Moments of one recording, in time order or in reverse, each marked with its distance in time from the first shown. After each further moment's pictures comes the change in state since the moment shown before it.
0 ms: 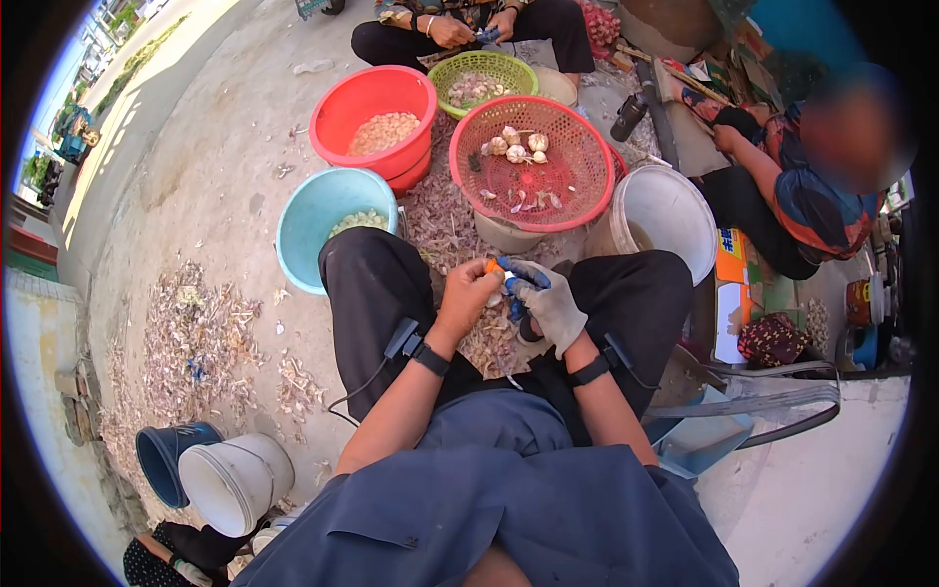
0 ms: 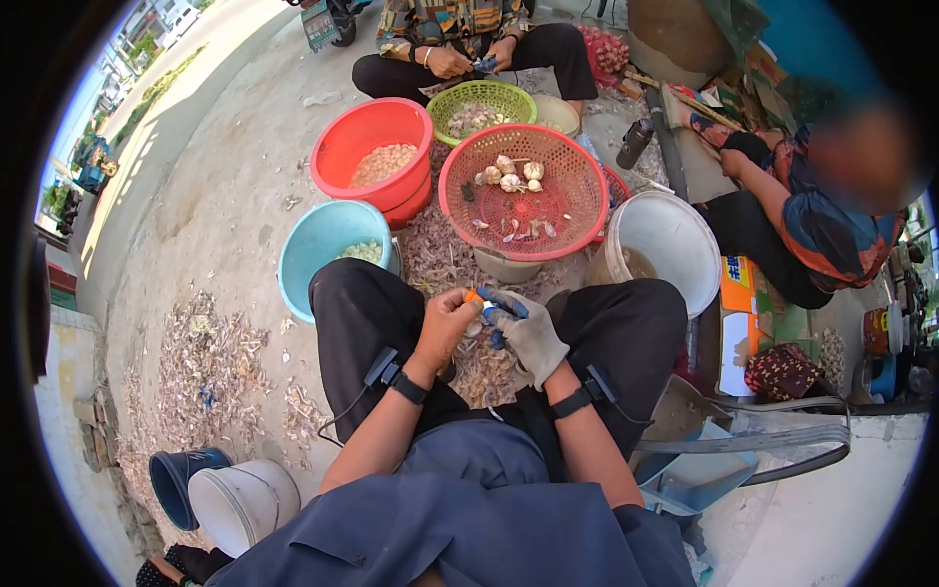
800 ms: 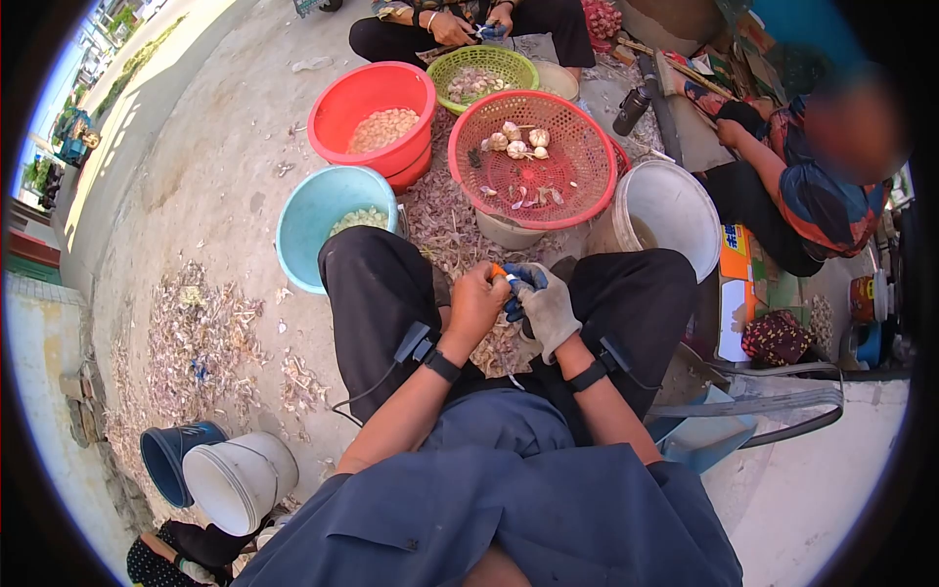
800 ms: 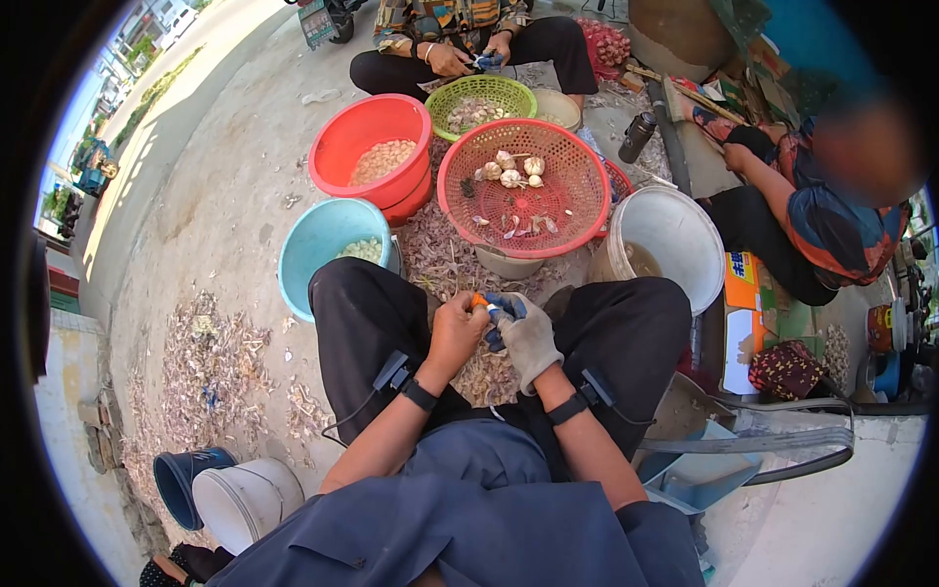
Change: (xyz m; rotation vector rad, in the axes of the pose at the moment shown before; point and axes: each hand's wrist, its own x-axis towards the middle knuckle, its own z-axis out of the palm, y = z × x) left_hand -0.005 0.002 0.023 0.578 0.225 0.195; right_hand 0.003 0.025 0.008 0.053 0.169 0.117
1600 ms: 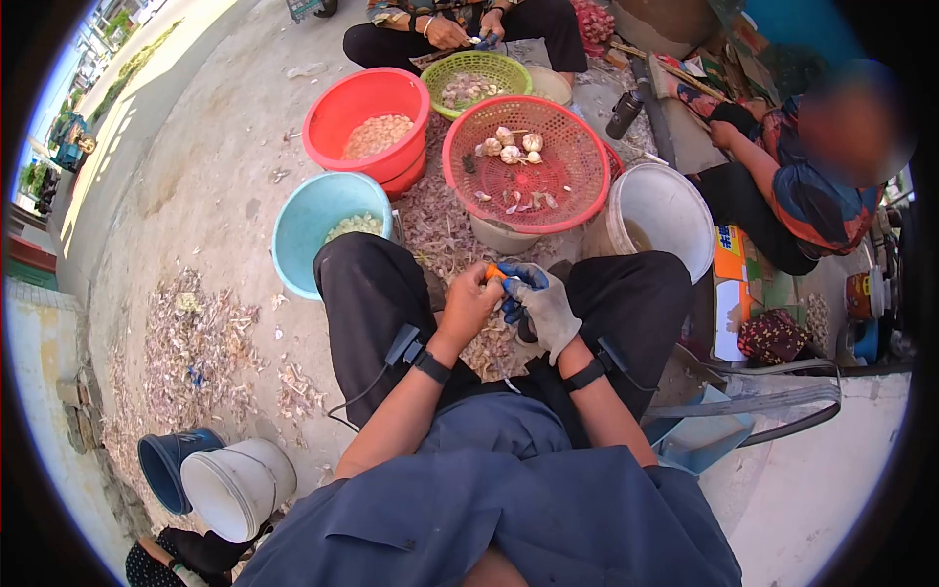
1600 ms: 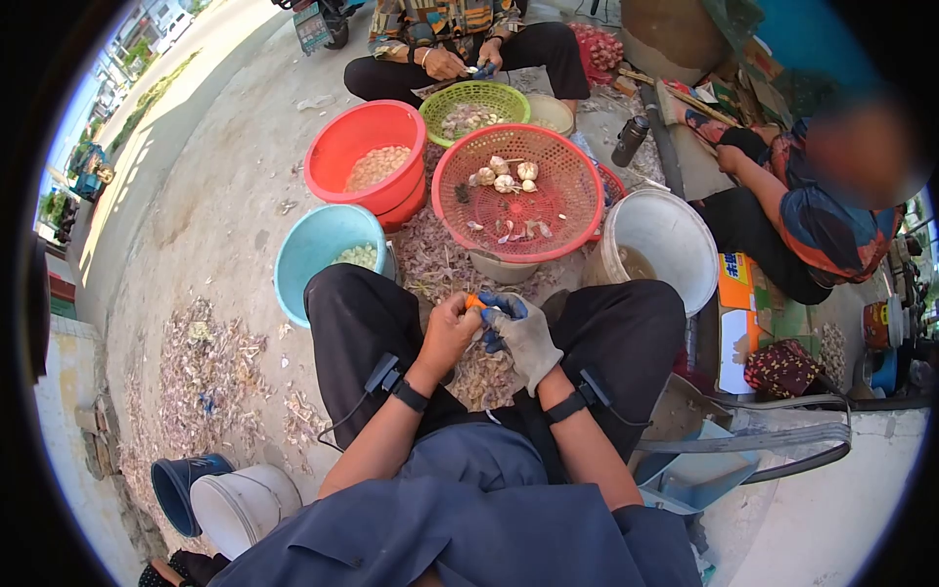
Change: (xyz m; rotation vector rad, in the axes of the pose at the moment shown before) left_hand 0.005 -0.010 -0.007 -0.260 -0.153 -0.022; right_hand -0.002 -0.020 -0.006 0.212 -0.132 0.109
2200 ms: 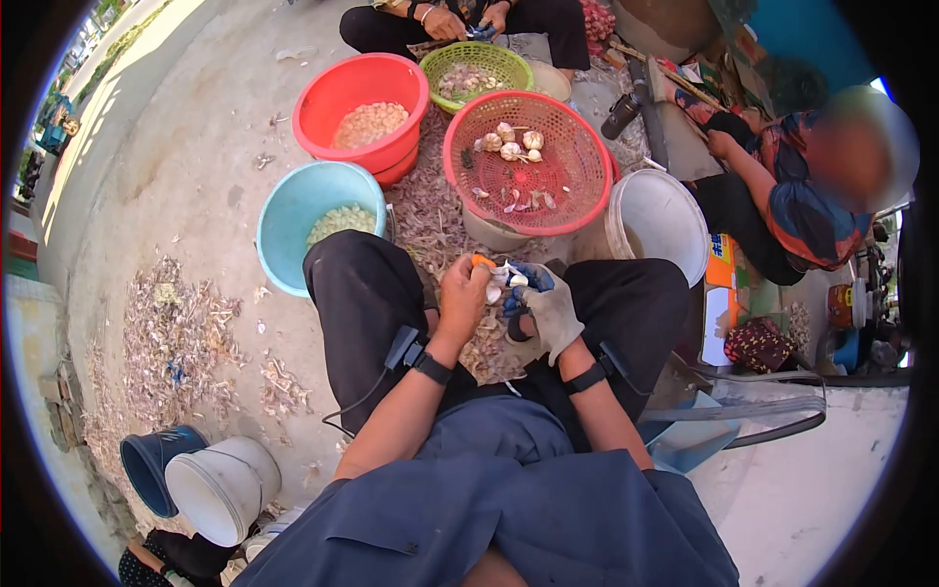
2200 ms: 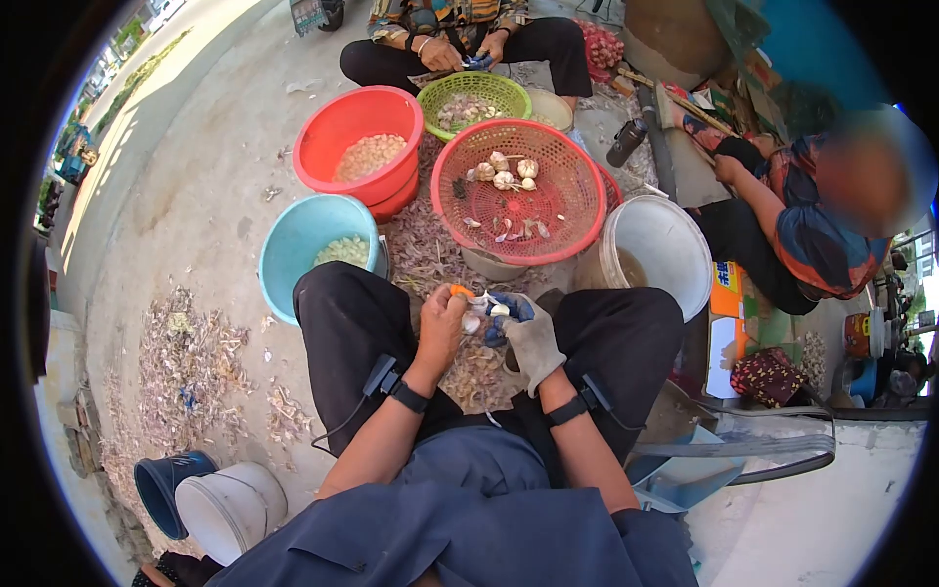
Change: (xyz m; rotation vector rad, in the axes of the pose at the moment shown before) left_hand 0.015 0.000 -0.001 -0.467 0.149 -0.208; right_hand 0.016 0.010 -0.004 -0.220 0.152 -0.105
